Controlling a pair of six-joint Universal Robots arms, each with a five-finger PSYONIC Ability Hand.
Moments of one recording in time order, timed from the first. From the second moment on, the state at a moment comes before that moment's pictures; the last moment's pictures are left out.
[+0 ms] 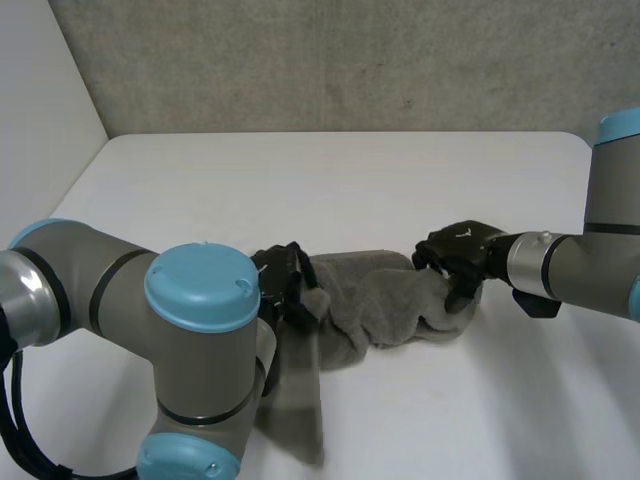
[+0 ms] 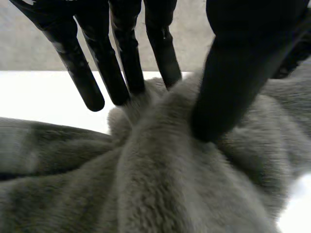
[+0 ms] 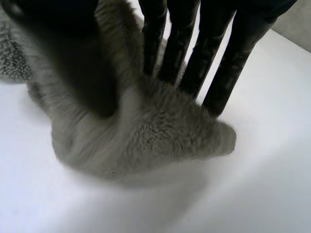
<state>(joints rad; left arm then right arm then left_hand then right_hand) 3.92 -2.12 -1.45 3.23 -1.91 2.75 1.82 -0.93 1.15 0.48 1.11 2.58 0.85 0.85 0.84 0.84 0.67 1.05 1.06 1.05 1.05 0.86</state>
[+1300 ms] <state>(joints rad) 4.30 -1.51 -1.99 3.67 -1.35 3.41 1.83 -1.36 1.55 0.07 1.07 3.01 1.15 1.22 1.21 1.22 1.02 0.23 0.25 0.24 0.25 0.06</state>
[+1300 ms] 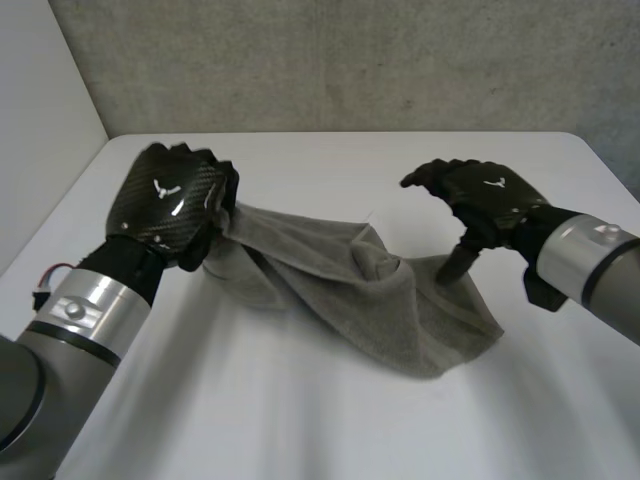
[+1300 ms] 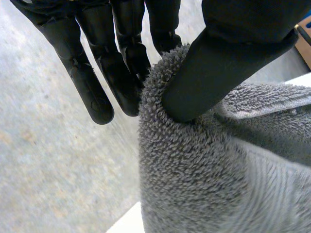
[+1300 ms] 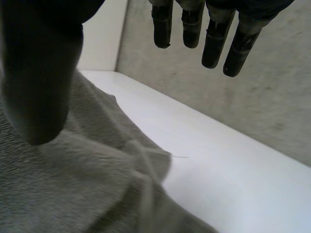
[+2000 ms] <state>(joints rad) 4.33 -1.45 -2.05 3.69 -1.34 3.42 2.04 -0.80 0.98 0.41 1.19 2.31 1.15 1.22 1.22 1.22 1.02 1.33 1.31 1.33 1.33 1.16</state>
